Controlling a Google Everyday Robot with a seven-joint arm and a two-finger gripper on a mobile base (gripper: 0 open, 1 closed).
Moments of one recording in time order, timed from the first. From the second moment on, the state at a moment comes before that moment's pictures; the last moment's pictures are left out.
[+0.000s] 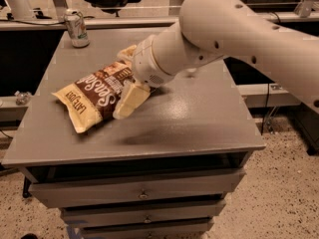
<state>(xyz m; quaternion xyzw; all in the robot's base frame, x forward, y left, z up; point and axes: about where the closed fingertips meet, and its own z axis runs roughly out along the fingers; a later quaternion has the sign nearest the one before) 0.541 0.086 0.906 -0.68 0.59 0.14 0.40</state>
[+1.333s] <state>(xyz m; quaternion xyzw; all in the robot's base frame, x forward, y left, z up) 0.551 0.119 0.865 -0.68 0.59 0.16 0.41</state>
